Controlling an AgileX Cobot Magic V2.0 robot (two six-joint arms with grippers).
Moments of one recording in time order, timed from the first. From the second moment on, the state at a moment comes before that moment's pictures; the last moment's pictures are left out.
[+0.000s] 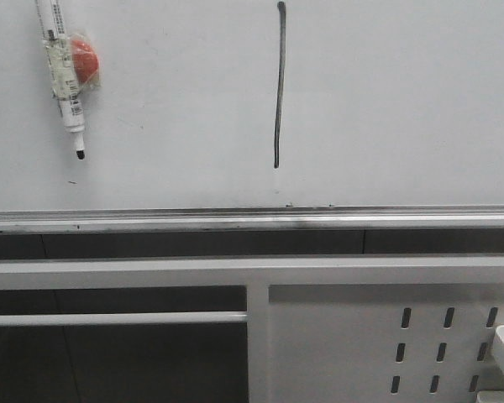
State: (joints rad) left arm 0.03 -0.01 0.00 0.02 0.34 0.00; right arm 0.83 0.28 0.01 0.07 -0.12 -0.23
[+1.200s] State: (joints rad) left arm 0.03 -0.01 0.00 0.02 0.34 0.00; right arm 0.18 0.03 0.01 0.09 -0.05 -0.23
